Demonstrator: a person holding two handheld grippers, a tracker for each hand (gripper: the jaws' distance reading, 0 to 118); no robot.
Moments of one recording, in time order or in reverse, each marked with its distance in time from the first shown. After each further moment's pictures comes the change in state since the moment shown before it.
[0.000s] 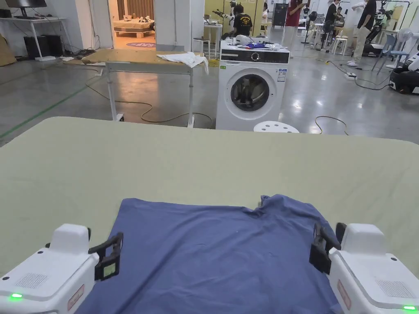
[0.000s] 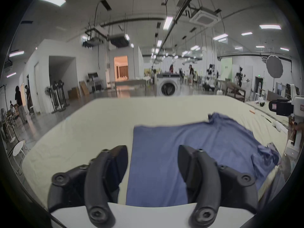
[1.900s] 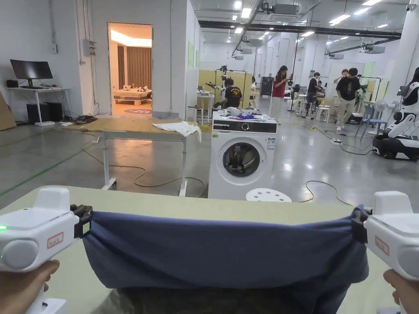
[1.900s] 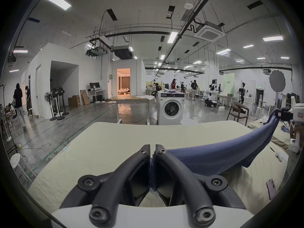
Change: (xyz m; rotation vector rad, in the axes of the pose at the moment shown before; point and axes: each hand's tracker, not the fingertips) left arm -0.059 0.156 -0.072 0.058 -0.009 0.061; right arm 0.086 0.150 -0.092 -0.056 -0.072 0.126
